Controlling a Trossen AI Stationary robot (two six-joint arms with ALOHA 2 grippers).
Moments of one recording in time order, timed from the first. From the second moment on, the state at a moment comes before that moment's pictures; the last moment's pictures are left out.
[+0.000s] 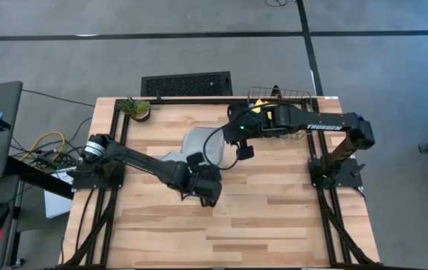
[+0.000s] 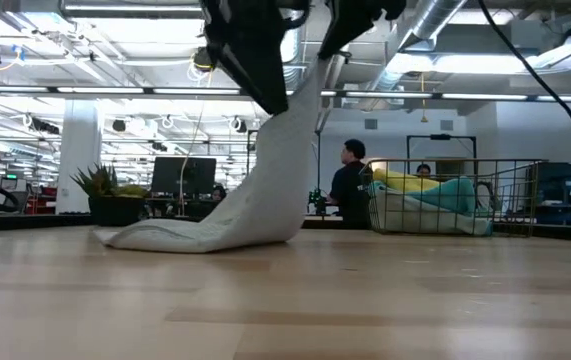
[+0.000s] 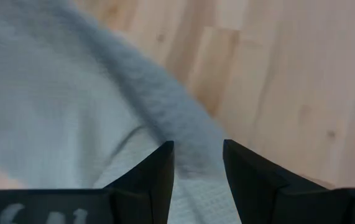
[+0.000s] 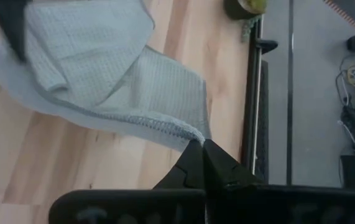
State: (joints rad) left arm -0.30 1.88 1.58 -0.89 -0.46 -0.47; right arm -0.04 1.63 1.65 -0.93 0.26 -0.50
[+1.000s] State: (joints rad) left arm -0.05 1.81 1.58 -0.70 -0.25 -0.01; right arm -0.12 1.37 1.95 -1.12 0.37 -0.70
